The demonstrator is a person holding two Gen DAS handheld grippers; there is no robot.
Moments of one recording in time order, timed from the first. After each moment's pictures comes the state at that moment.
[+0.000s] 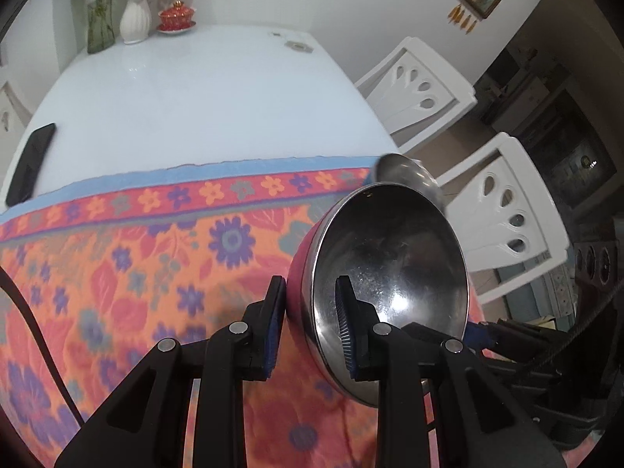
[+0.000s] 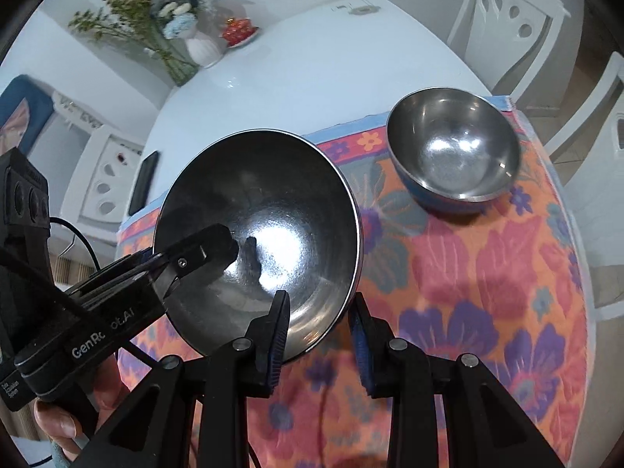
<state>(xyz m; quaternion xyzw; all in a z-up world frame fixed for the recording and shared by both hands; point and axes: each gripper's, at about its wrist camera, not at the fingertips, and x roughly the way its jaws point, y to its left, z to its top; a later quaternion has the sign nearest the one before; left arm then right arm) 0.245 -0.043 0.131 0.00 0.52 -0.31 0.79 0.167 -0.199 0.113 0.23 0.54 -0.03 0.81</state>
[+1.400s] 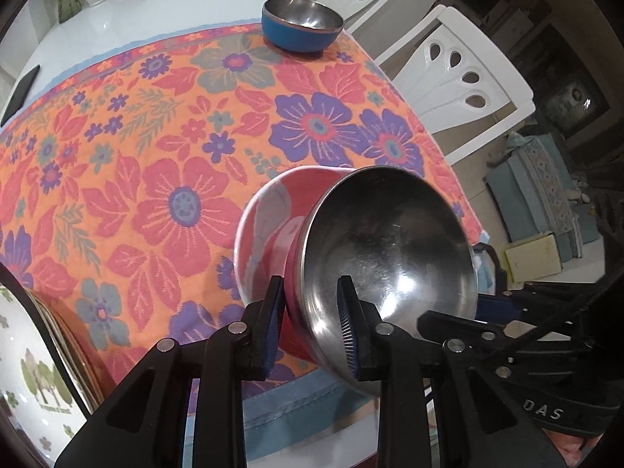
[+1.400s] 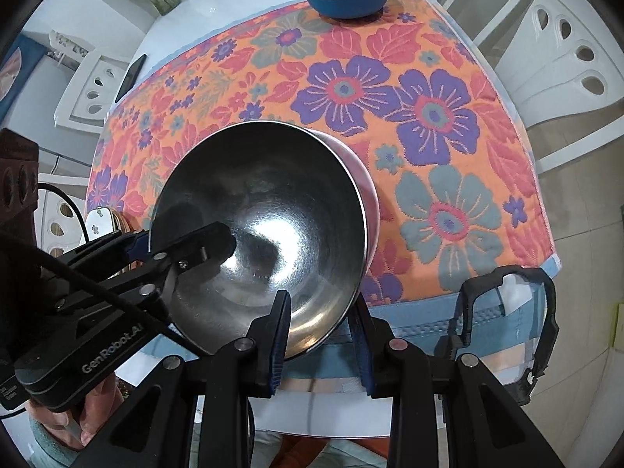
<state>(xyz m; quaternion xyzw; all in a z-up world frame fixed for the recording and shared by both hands) 0.034 -0.053 0.089 0.09 0.59 -0.34 0.73 -0.053 -0.173 0.085 0.21 0.64 -0.05 0.74</state>
